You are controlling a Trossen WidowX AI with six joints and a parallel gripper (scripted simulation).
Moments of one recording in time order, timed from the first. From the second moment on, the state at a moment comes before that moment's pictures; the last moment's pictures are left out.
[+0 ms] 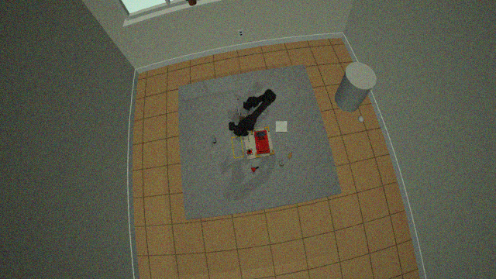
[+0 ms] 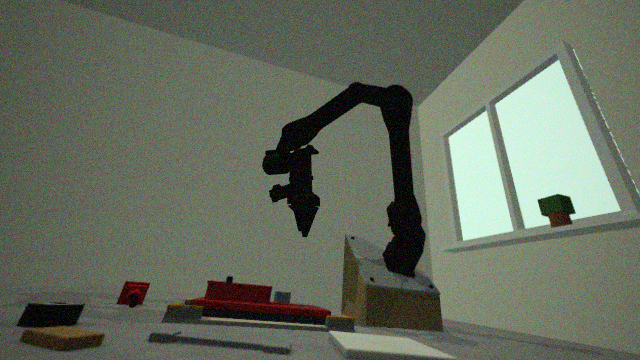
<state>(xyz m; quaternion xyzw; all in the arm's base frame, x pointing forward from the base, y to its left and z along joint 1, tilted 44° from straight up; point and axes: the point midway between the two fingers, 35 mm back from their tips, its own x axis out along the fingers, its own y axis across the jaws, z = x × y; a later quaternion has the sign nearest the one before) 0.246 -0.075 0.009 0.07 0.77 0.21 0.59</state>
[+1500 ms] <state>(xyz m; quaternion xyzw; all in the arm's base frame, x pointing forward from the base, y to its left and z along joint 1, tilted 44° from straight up) 0.329 0.114 0.058 0.21 0.68 0.31 0.62</state>
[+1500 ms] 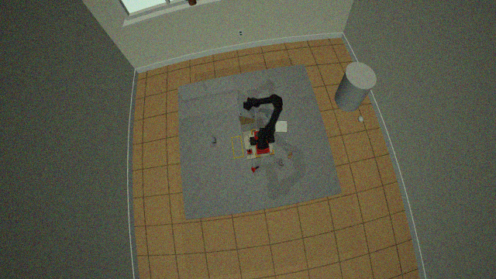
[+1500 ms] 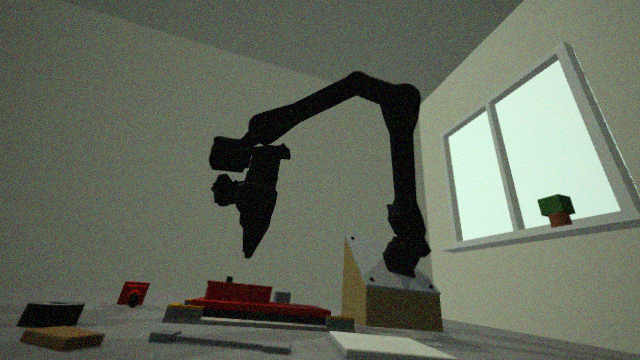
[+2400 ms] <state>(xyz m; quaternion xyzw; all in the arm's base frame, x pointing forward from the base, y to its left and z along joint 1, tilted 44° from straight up) 0.327 0.125 0.046 0.21 0.68 0.31 0.62</state>
